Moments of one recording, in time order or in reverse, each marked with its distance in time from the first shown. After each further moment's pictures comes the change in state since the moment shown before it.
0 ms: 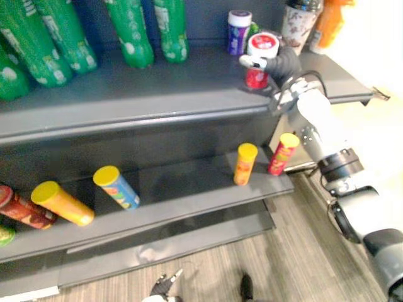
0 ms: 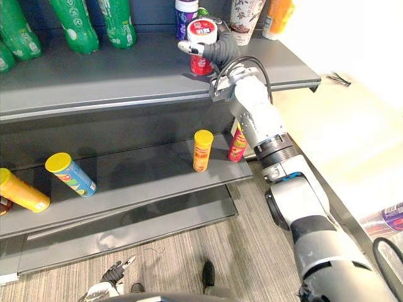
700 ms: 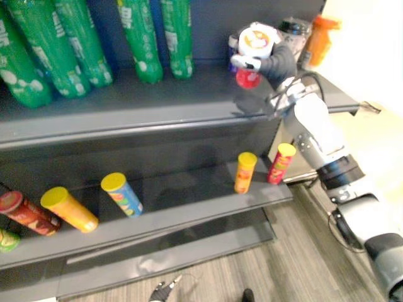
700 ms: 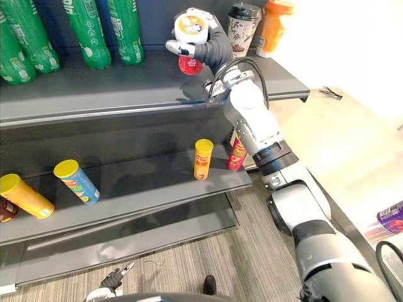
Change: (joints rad) left arm 0.024 0.000 0.003 0.012 0.007 0.018 0.022; right arm 0.052 -0.014 0.051 -0.149 0.041 -0.046 -0.013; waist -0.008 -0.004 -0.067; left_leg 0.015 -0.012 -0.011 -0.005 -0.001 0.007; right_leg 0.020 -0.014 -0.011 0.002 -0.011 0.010
